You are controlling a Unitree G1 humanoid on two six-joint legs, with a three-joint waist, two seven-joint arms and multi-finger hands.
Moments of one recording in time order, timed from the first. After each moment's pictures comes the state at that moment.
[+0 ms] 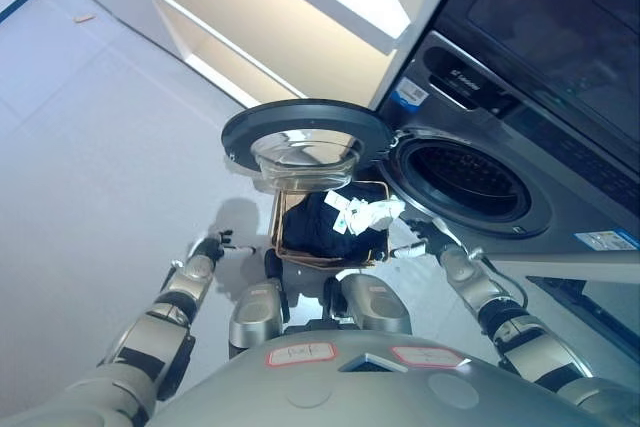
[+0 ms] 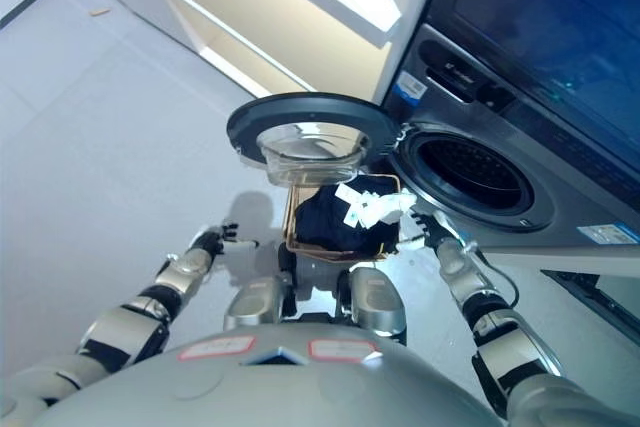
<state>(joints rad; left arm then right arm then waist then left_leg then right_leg) -0.19 0.34 -0.34 1.23 -0.06 -0.03 0.08 -0.13 -0.46 0.46 0.86 -0.19 0.02 -0.06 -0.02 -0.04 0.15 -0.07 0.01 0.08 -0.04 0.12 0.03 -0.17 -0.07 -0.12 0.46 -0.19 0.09</state>
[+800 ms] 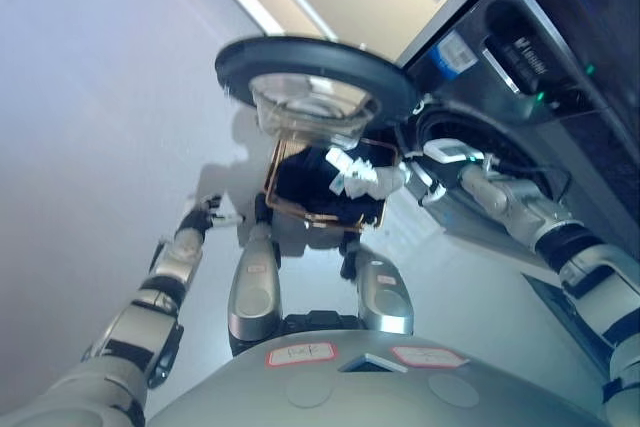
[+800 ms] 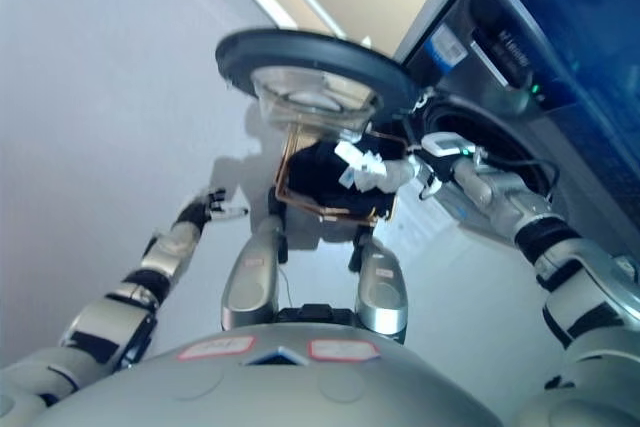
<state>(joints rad) -0.29 0.38 -0.32 1.13 -0.11 -0.07 0.14 -0.51 -0.81 0.87 0.66 -0.46 -0.10 0.07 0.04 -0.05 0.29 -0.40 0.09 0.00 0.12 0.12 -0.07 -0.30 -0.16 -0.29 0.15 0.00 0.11</state>
